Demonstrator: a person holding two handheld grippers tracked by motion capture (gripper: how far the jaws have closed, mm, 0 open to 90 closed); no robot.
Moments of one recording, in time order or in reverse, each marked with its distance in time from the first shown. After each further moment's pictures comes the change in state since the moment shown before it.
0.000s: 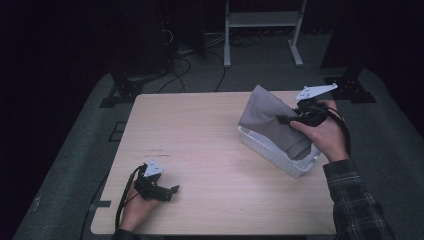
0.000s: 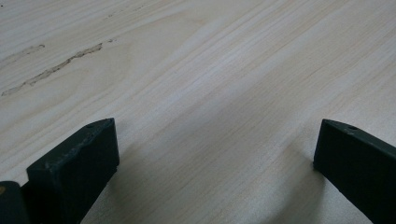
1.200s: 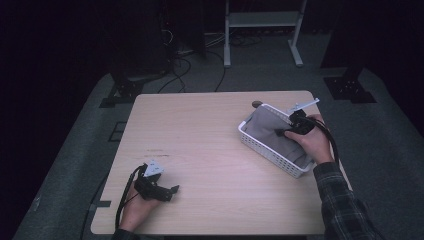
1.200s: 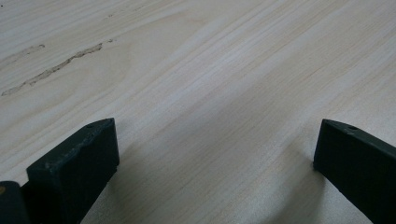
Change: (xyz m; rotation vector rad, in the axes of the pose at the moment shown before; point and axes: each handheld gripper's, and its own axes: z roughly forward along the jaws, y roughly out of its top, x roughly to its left) left arm 0.000 0.000 0.000 0.003 -0.001 0.001; right arm -0.036 -0.061 0.081 0.166 0.014 0.135
